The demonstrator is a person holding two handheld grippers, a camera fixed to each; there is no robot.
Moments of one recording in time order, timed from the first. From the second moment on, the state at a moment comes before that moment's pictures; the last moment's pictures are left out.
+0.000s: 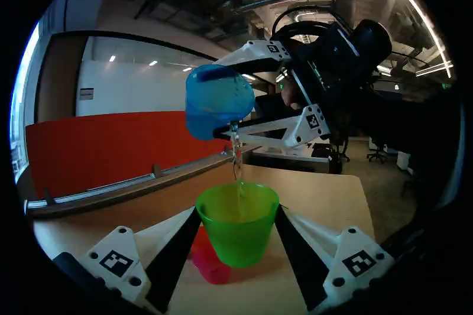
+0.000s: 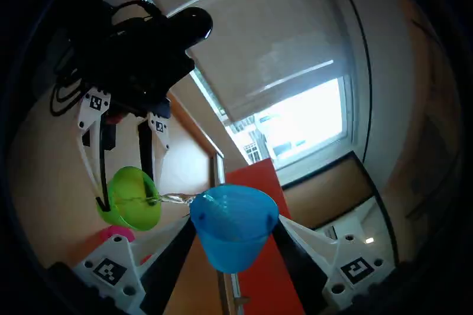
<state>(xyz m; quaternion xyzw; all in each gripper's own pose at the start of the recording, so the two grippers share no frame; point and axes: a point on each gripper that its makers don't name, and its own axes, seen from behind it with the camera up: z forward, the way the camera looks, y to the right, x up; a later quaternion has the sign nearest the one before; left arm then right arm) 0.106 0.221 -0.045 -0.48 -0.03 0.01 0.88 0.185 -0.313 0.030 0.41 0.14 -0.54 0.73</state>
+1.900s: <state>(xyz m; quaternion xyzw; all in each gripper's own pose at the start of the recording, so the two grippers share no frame) 0.104 0.225 -0.041 -0.48 -0.02 0.01 0.88 0.199 -0.312 0.039 0.38 0.17 -0.59 0.69</state>
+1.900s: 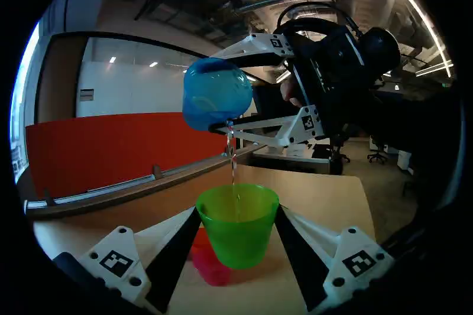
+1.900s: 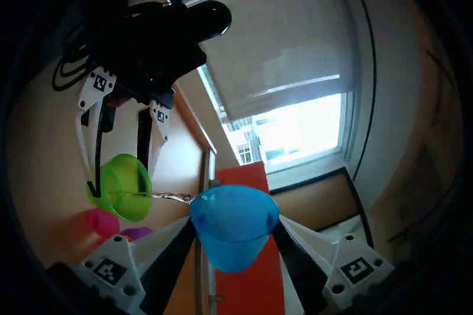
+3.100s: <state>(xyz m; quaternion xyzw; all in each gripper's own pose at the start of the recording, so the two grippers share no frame) 0.104 0.222 -0.039 -0.47 -0.02 0.01 0.88 0.204 -0.316 0.044 0.36 0.20 -0.62 0.66</state>
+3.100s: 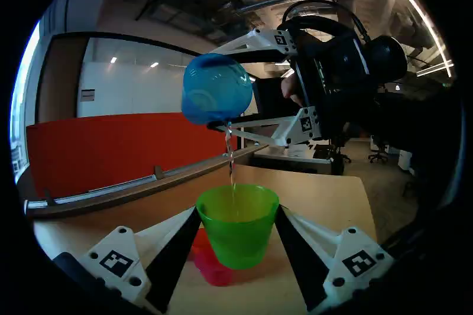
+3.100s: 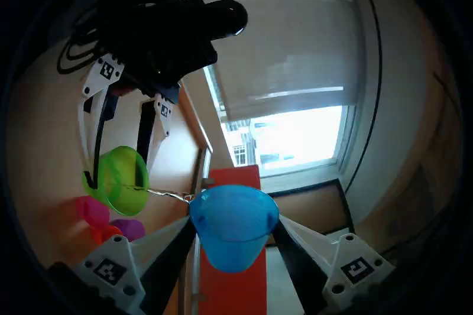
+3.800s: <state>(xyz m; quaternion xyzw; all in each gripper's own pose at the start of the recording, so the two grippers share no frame) 0.104 0.224 -0.040 -0.47 -0.02 0.01 0.88 0.205 -0.317 0.045 0.35 0.21 -0.65 0.65</state>
